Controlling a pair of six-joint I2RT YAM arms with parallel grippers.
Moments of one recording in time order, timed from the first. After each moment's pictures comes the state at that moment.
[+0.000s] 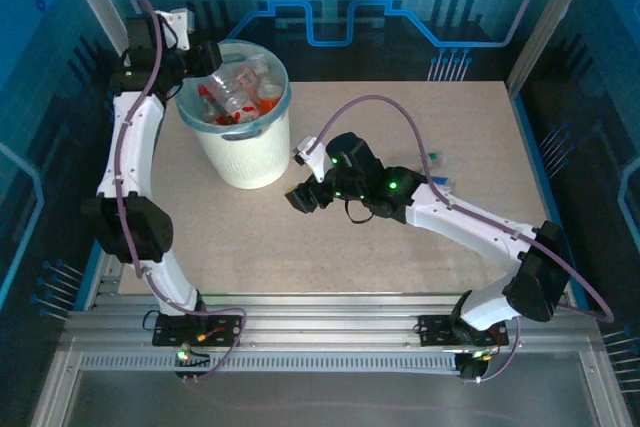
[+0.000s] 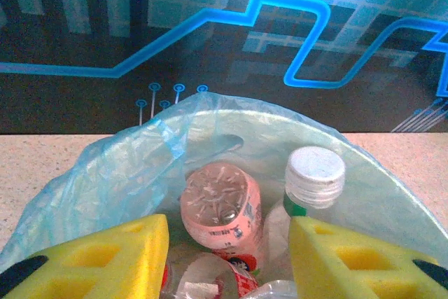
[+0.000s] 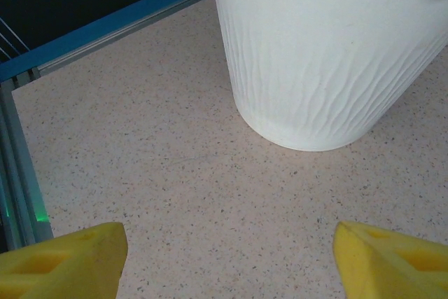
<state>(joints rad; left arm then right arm) 0.11 1.79 1.96 -0.66 0.33 -0.14 0.89 1.46 1.27 -0.38 -0.08 0.02</state>
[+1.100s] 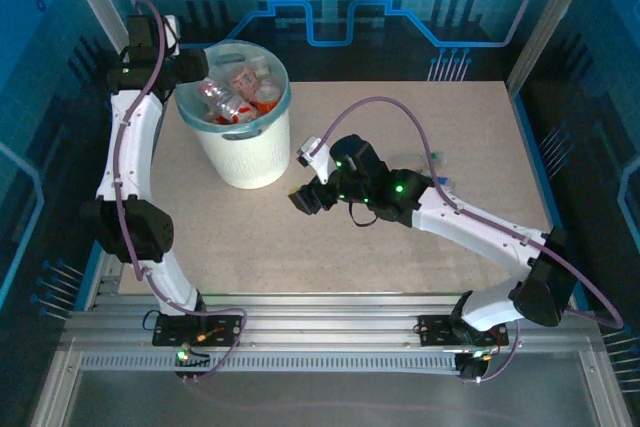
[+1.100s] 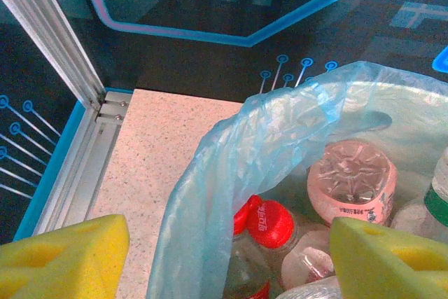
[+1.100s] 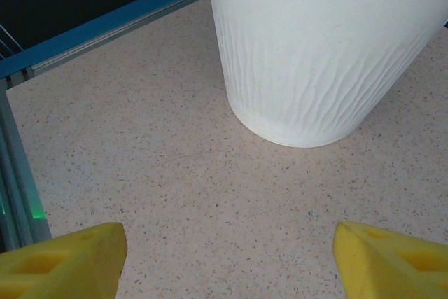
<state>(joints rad) 0.11 1.79 2.03 -0.85 -0.04 -0.12 0.90 1.42 1.26 -0.41 -0.05 0.02</state>
